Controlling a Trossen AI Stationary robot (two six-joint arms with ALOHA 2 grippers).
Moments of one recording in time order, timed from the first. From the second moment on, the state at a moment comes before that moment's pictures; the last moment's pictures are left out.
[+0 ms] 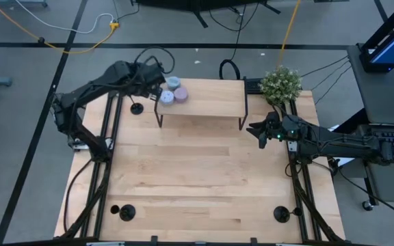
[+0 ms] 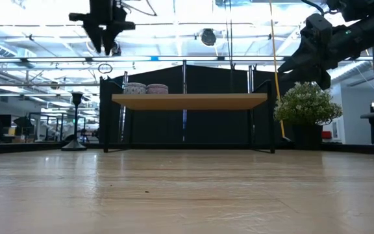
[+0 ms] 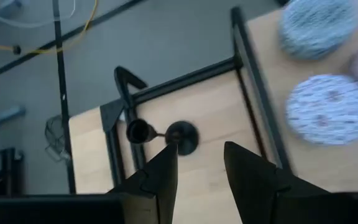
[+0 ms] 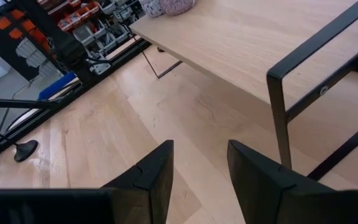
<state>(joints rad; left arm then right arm) 0.47 1.57 1.77 -1.57 -0.55 -0.72 -0.24 0.53 0.36 -0.17 0.10 0.52</state>
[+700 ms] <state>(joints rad) 0.80 1.57 1.52 -1.51 -0.35 -0.44 -0.24 0.53 0.36 -0.17 0.10 0.54</state>
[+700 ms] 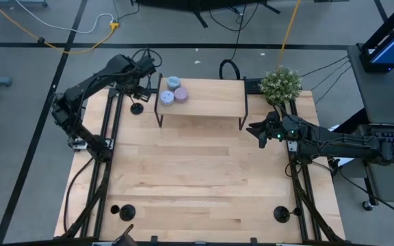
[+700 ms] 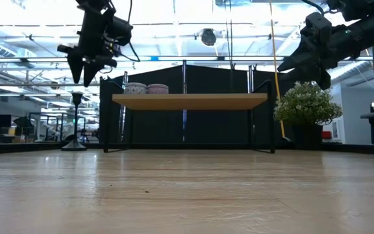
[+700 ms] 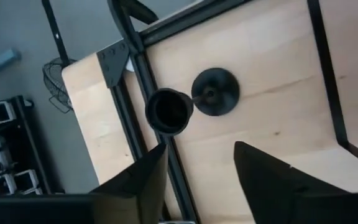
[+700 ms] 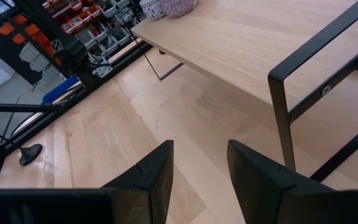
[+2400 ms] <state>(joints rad) 0.85 1.58 1.39 -1.47 -0.30 -0.39 -0.24 0.53 0.36 -0.17 0.10 0.54</state>
